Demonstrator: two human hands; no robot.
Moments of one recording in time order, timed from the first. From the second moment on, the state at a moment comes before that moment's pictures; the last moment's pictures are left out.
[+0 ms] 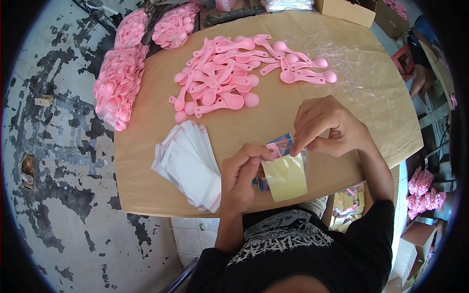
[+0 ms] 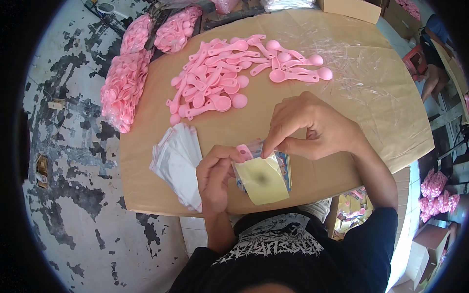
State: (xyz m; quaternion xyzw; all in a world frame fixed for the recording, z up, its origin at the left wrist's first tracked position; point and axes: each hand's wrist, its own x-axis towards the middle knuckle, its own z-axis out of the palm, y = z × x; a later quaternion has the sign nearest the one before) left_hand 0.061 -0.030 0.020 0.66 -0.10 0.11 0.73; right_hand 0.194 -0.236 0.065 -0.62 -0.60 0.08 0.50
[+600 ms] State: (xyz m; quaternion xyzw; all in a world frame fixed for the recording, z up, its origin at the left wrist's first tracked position) left_hand 0.032 -0.043 0.038 0.63 -0.05 0.09 0.77; right_hand 0.154 -0.254 0.091 -0.78 -0.45 0.16 0.40
